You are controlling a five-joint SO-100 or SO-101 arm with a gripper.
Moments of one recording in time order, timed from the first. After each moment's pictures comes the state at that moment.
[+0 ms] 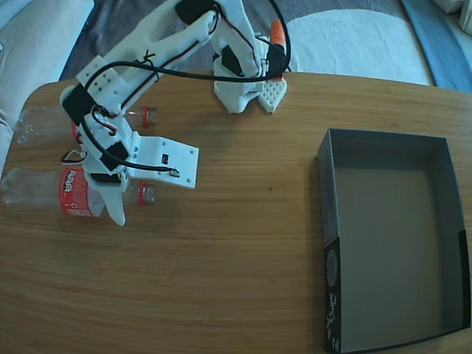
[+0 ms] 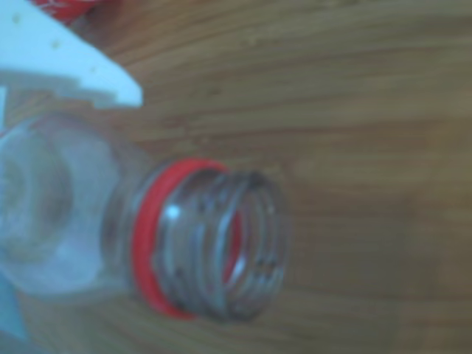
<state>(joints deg) 42.9 69.8 82.5 73.0 -47.6</state>
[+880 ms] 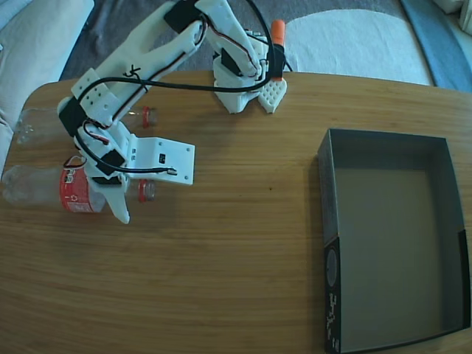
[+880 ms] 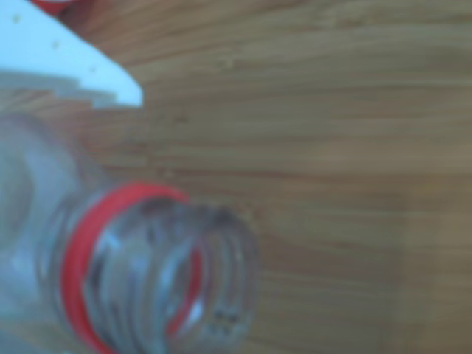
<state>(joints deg) 44.6 64.5 81.0 73.0 -50.2</state>
